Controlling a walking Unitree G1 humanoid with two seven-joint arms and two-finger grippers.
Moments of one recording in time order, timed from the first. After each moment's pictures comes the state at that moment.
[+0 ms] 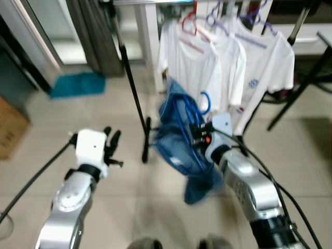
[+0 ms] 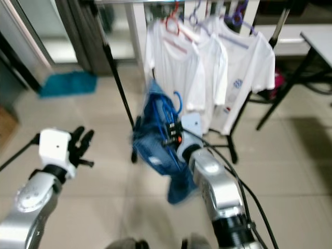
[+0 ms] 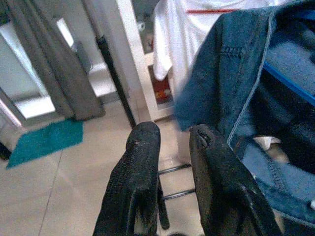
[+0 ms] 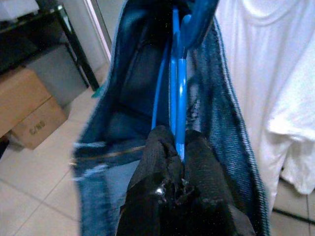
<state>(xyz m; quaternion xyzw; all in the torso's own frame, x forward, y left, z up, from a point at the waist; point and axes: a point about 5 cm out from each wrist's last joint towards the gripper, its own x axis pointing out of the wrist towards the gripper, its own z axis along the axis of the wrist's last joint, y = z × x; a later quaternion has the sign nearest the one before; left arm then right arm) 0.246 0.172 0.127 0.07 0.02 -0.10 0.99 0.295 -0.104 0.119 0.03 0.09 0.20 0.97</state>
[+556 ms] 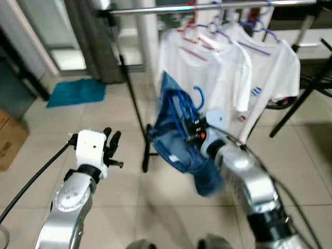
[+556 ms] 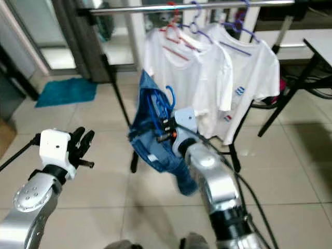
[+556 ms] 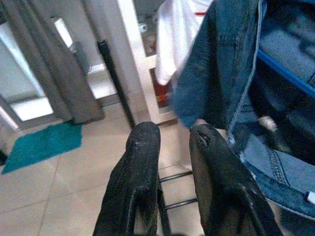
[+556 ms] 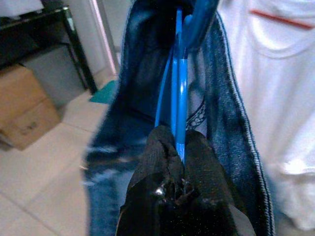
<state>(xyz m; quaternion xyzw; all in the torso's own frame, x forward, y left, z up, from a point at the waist) 0.242 0.172 0.124 0.06 0.03 -0.09 0.99 0.303 -0.098 0.129 -0.01 0.08 0.23 0.97</state>
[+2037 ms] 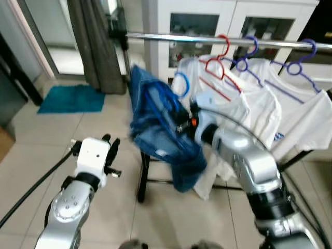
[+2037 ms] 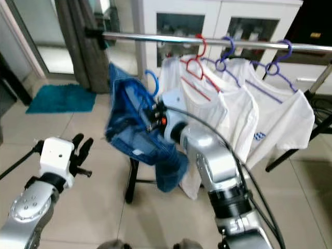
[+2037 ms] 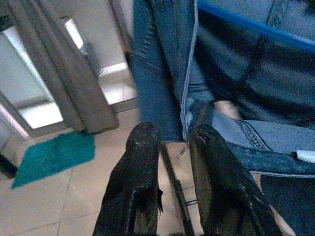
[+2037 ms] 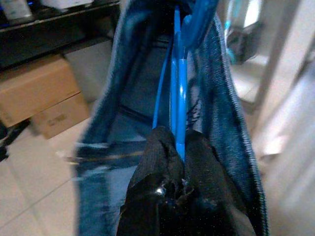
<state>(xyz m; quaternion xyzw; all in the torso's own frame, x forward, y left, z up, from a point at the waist) 0.227 0.174 0.121 0.13 0.04 -0.10 0.99 0.317 -0.076 0.173 -0.01 0.08 0.34 0.94</state>
